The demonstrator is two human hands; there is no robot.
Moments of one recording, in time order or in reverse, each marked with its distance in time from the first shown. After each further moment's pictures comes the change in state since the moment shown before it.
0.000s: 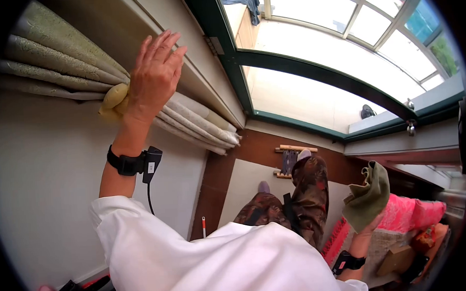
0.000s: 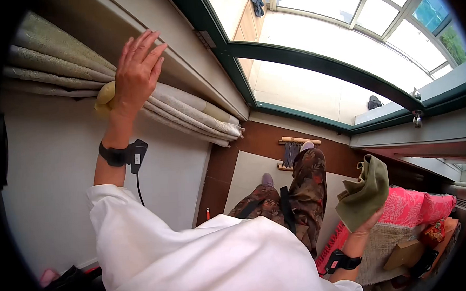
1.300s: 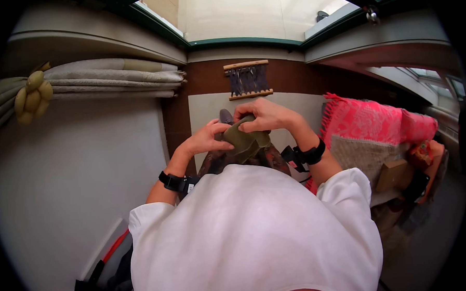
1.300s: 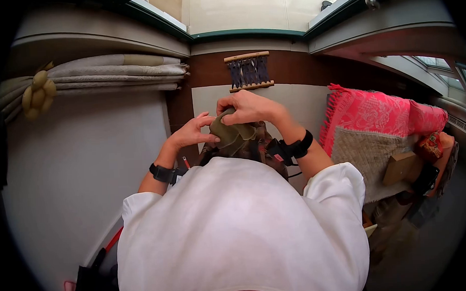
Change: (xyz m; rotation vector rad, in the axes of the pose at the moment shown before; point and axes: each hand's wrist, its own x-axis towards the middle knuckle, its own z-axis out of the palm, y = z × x) left_hand -0.159 0.378 0.027 -1.665 -1.256 -0.225; right_hand 0.031 0.057 -0.010 -1.280 -0.917 0.494
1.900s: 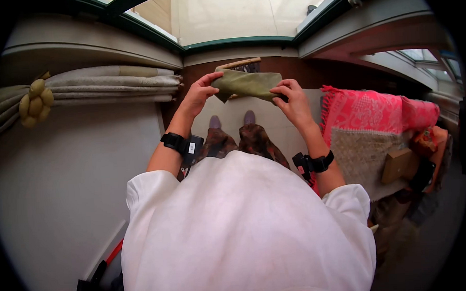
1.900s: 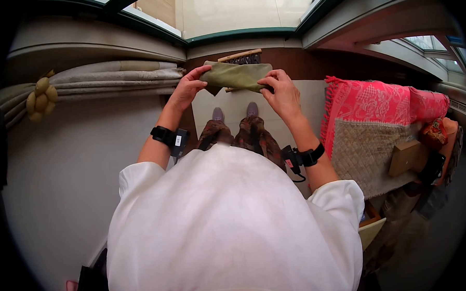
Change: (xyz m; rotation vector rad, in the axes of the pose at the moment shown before) left_hand 0.080 -0.005 -0.033 -0.801 0.358 0.048; right_hand -0.080 0.066 0.015 -0.269 0.933 0.186
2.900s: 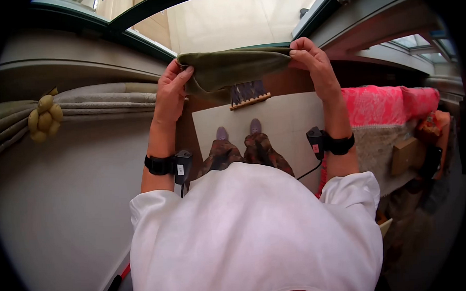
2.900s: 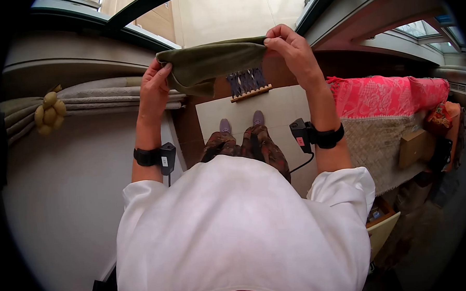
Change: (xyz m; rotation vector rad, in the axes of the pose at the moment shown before) left_hand -0.050 0.124 0.029 -0.033 -0.034 0.380; right_hand 0.057 -0.071 -0.082 0.938 -0.004 -0.037
